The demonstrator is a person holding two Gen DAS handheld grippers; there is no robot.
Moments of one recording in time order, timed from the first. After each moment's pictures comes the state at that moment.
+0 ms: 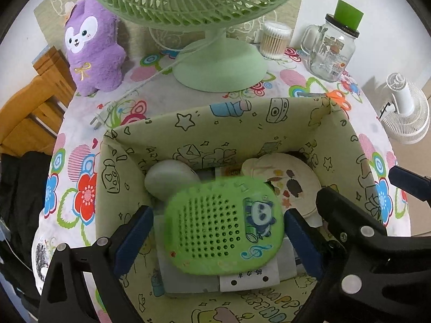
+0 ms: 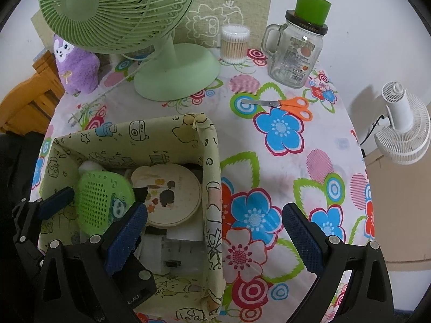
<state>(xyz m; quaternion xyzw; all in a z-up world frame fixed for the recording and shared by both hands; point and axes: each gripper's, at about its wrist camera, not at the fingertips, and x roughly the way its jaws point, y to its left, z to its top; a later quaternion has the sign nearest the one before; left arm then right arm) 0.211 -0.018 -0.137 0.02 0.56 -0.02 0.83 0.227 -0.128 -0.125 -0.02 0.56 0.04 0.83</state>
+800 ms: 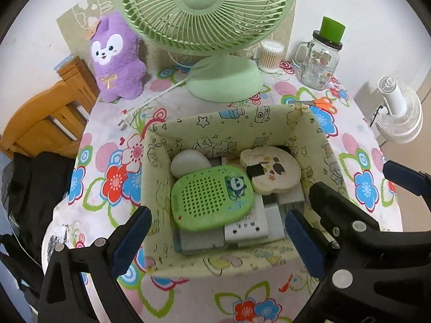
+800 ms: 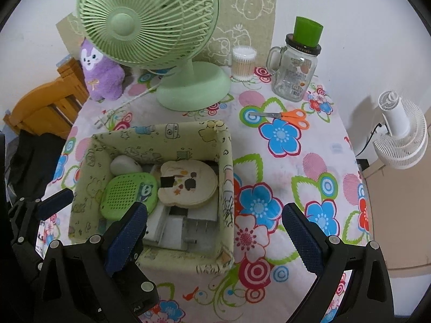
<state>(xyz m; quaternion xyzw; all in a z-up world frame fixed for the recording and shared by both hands) 0.161 -0.014 -0.091 0.02 0.53 -0.01 0.85 0.183 -0.124 -0.080 -0.02 0.52 0.07 0.85</state>
